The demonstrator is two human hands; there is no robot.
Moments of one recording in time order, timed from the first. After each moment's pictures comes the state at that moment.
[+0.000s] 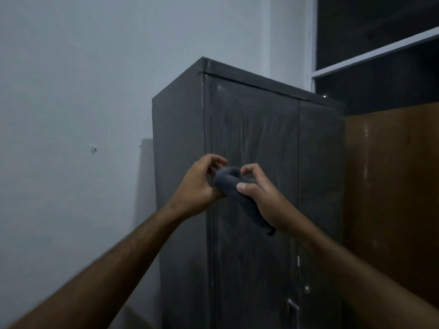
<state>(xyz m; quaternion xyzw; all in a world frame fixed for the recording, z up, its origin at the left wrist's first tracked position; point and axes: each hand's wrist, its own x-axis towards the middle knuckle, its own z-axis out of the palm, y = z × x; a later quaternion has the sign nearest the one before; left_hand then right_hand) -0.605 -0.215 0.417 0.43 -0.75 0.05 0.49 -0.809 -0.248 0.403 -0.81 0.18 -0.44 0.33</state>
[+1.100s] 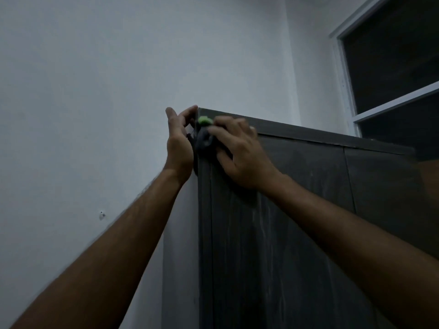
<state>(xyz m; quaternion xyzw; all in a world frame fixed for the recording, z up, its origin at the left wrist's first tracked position) -0.568 -0.353 0.630 0.28 -0.60 0.07 0.75 -0.706 -0.431 0.619 -0.75 -0.03 -0.60 -0.28</state>
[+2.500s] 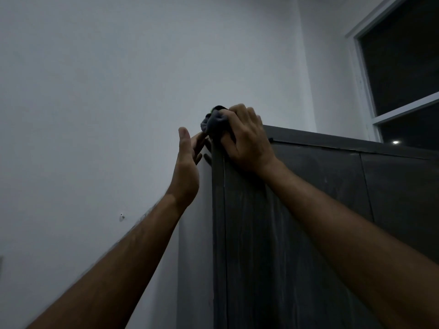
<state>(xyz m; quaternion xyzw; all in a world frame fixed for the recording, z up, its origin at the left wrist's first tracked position) -0.561 -0.332 0.597 0.30 -0.61 0.05 0.73 -0.685 -0.431 0.661 -0.69 -0.04 -0.66 -0.30</state>
